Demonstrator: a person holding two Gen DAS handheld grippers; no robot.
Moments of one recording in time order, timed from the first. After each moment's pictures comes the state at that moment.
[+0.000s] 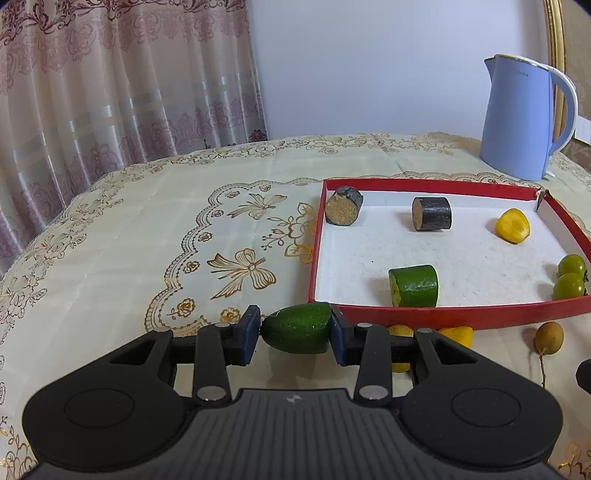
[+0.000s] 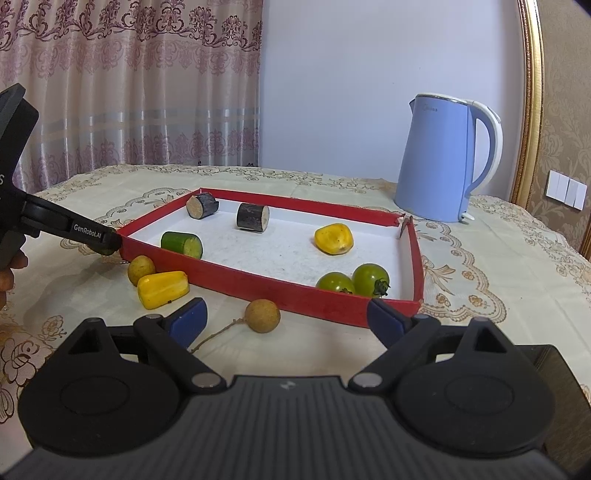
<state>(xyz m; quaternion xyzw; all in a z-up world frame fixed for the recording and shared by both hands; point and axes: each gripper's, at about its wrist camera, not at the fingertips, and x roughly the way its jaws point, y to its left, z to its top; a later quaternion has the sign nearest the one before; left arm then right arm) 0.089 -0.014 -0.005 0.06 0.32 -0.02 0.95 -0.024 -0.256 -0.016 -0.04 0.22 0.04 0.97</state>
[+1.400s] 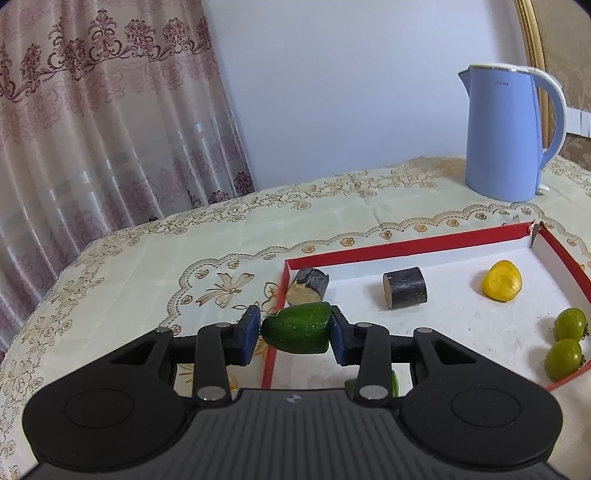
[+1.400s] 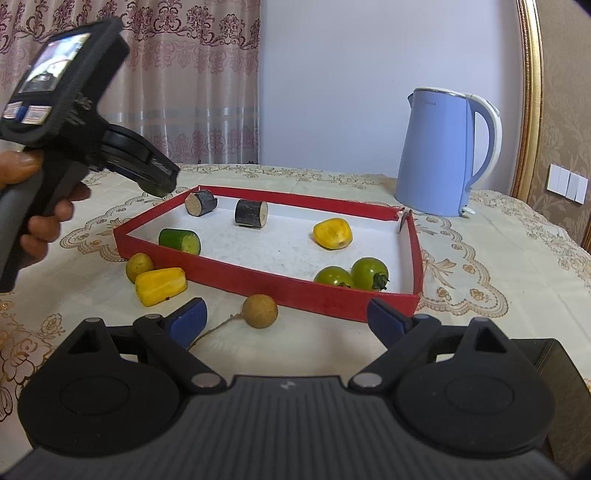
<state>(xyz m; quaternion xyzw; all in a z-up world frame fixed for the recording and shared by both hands) 0.136 -0.076 0.025 0.13 0.27 -0.03 0.95 -0.026 -0.258 -0.019 -0.04 0.22 0.04 0.97</state>
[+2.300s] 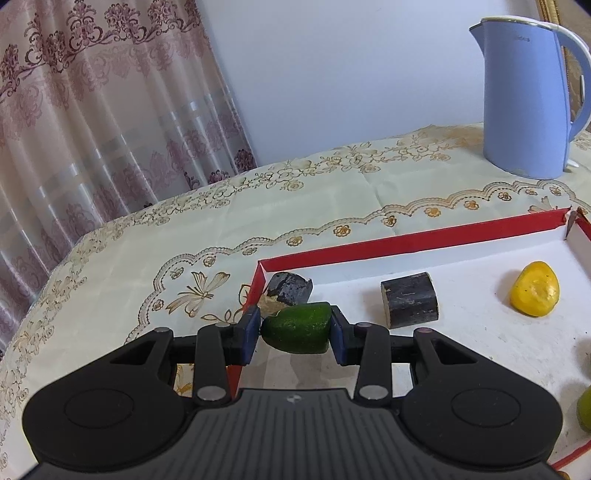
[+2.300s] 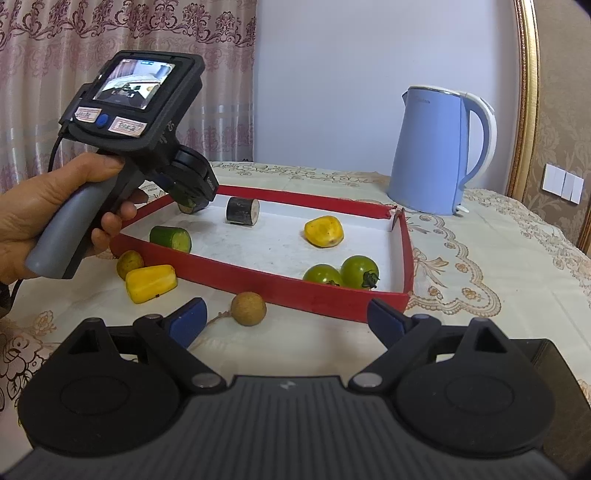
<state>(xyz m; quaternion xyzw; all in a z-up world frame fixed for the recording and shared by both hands) 0.193 -0.111 0.002 0.15 0.31 -0.01 0.94 -0.026 -0.263 -0.018 -0.04 0.22 0.03 0.97</state>
